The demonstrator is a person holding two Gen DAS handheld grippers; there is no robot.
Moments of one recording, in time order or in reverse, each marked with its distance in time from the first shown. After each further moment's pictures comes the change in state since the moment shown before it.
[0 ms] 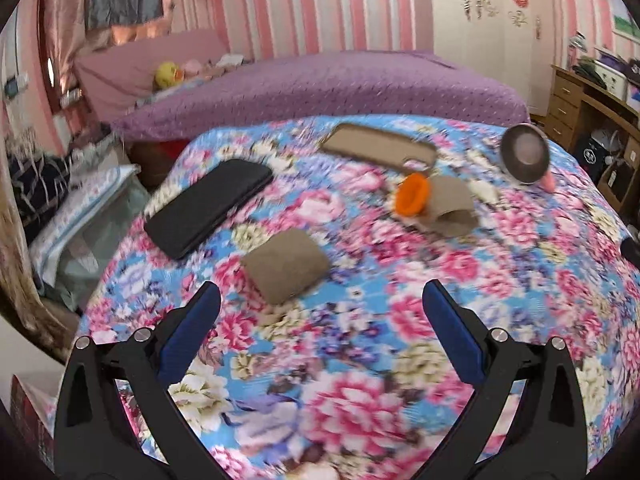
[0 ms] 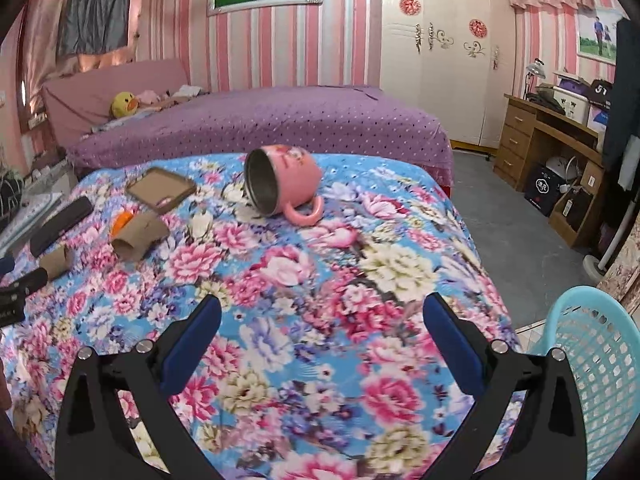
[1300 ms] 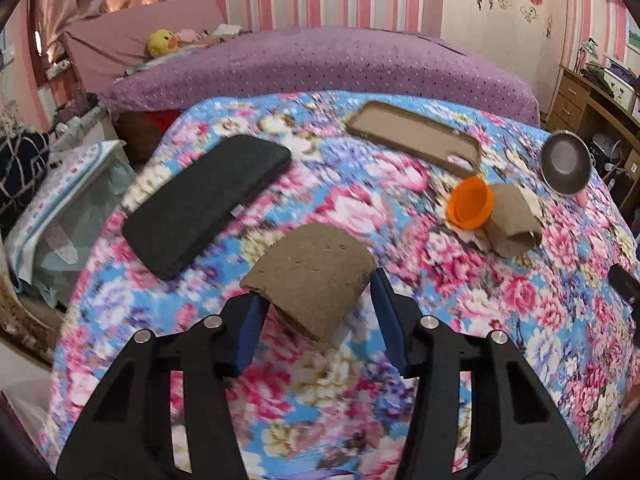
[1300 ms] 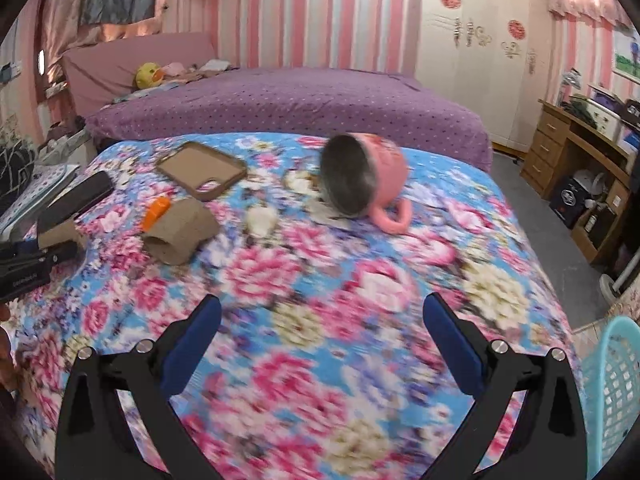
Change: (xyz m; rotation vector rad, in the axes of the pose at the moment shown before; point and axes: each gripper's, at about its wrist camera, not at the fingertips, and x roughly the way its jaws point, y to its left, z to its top) left arm 0.052 0.036 0.024 -0.028 0.072 -0.038; right arm 0.040 0.079 0.020 -0.093 0.068 0.073
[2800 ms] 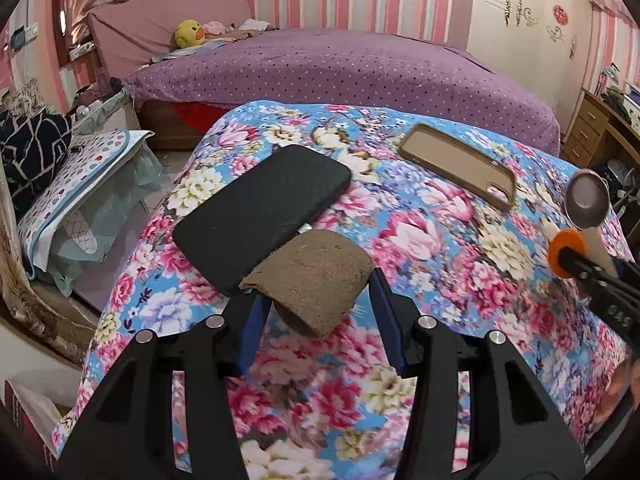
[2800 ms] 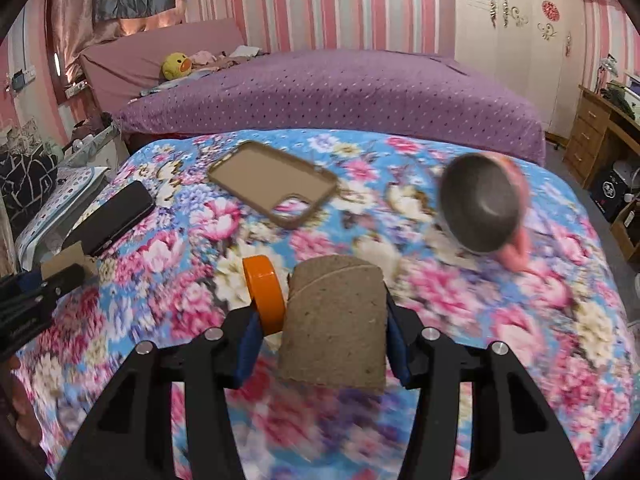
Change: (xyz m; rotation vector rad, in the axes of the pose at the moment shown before) left arm -0.006 0.037 0.013 -0.079 0.011 0.024; right arm 0.041 0.060 0.037 0.027 0.067 0.129
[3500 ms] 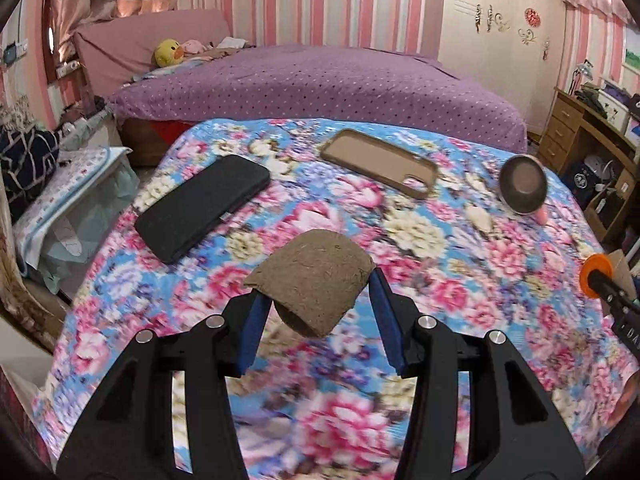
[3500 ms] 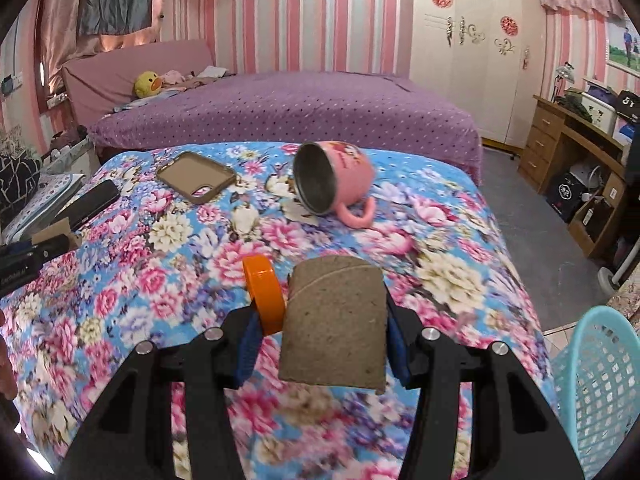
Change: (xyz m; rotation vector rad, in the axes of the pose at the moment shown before) left arm -0.049 -0.066 -0.029 0.023 -0.058 -0.073; right arm -0.091 -0.093 -0.053 0.015 -0.090 -0.122
